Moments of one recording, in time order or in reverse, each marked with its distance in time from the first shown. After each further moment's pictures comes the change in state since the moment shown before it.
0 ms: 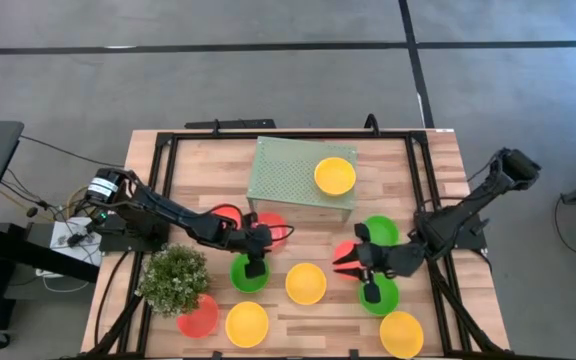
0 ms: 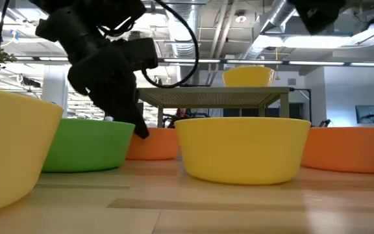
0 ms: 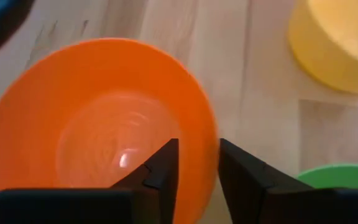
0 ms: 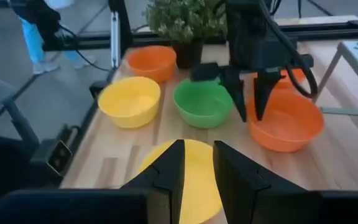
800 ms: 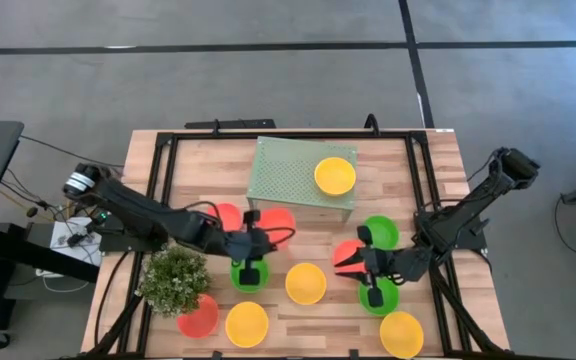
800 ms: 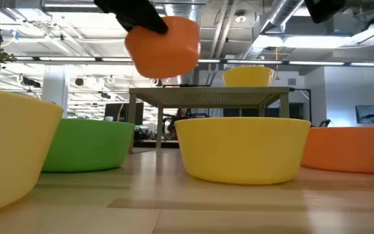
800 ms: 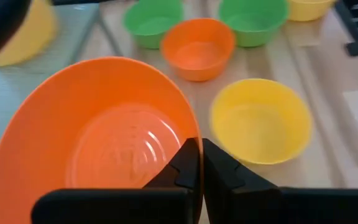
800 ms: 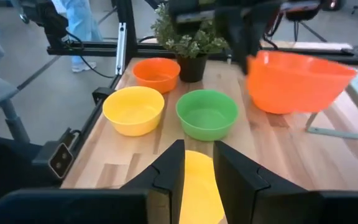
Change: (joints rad) left arm -0.115 -0.193 0.248 -0.214 -0.118 0.186; right arm 0.038 0.000 0.000 0.044 0.059 -0.090
